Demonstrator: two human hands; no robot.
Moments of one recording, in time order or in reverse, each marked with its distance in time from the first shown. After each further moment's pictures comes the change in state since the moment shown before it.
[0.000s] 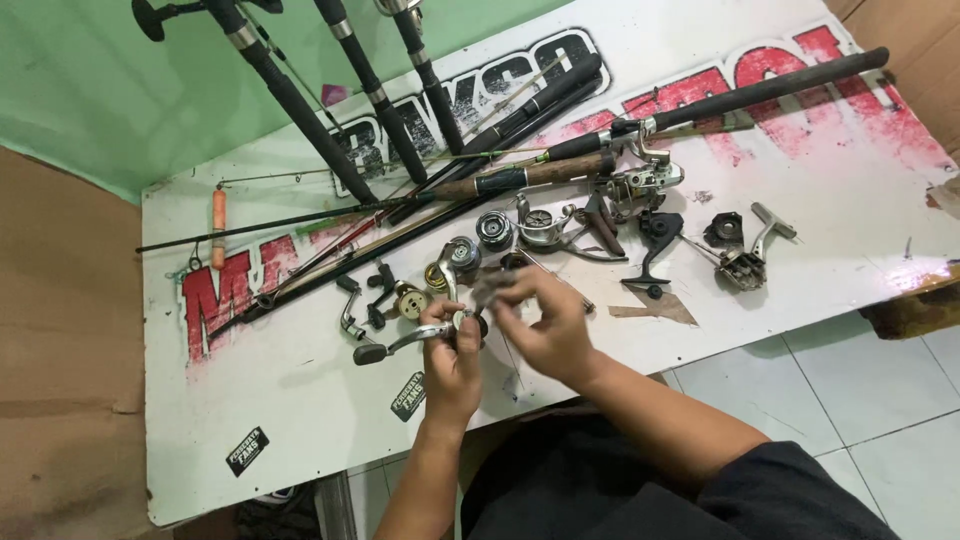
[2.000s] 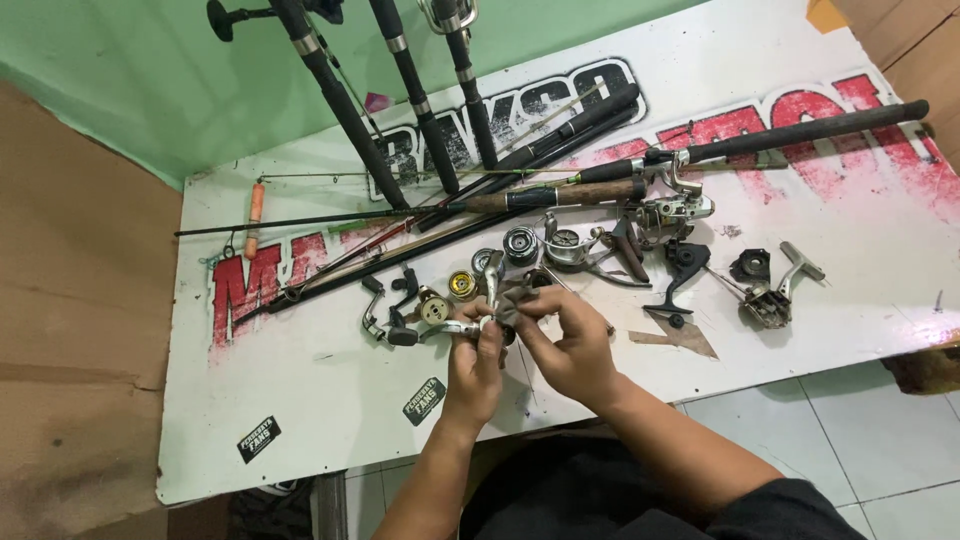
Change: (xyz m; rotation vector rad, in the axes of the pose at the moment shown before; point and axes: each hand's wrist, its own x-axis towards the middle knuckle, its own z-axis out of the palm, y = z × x) left_hand 0.005 0.014 0.006 -0.147 -0.060 -0.092; right_hand 0.004 -0.005 -0.002 0.036 -0.056 0.006
